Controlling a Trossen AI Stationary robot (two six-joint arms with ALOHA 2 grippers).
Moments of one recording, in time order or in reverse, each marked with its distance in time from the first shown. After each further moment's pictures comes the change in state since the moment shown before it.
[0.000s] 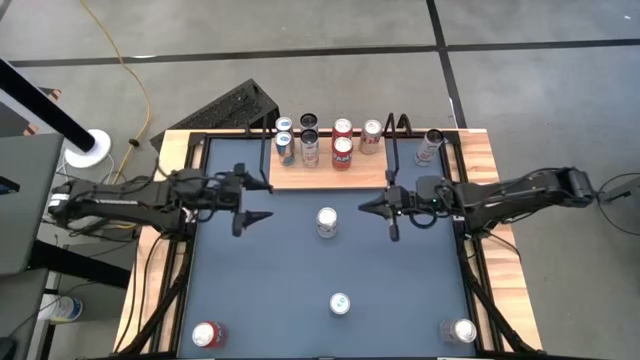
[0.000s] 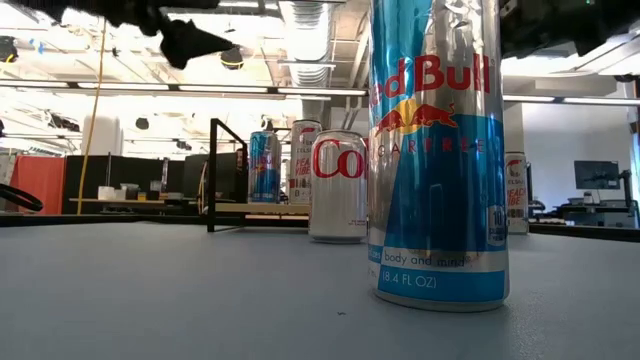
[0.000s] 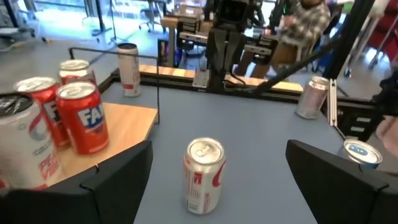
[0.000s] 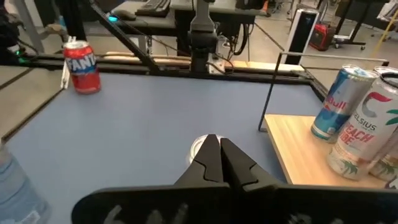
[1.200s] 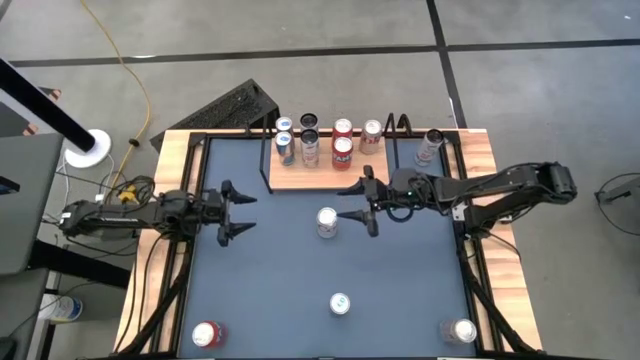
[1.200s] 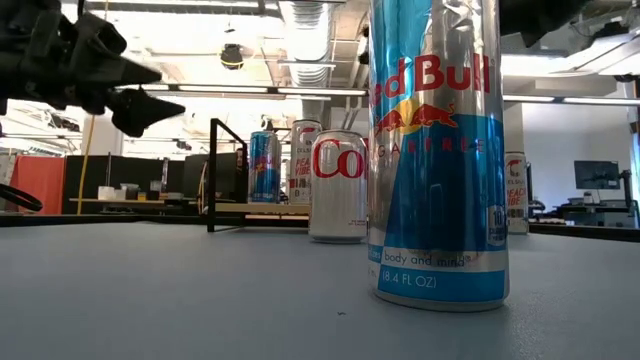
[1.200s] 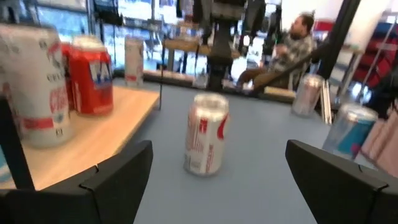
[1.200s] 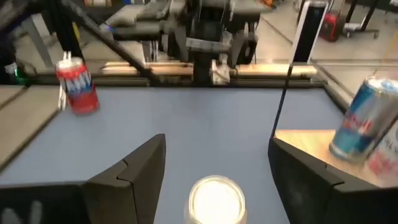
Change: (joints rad) left arm 0.003 -0.499 -0.523 0.137 0.009 -0.035; right arm -0.035 0.255 0.211 0.044 -0.066 0.058
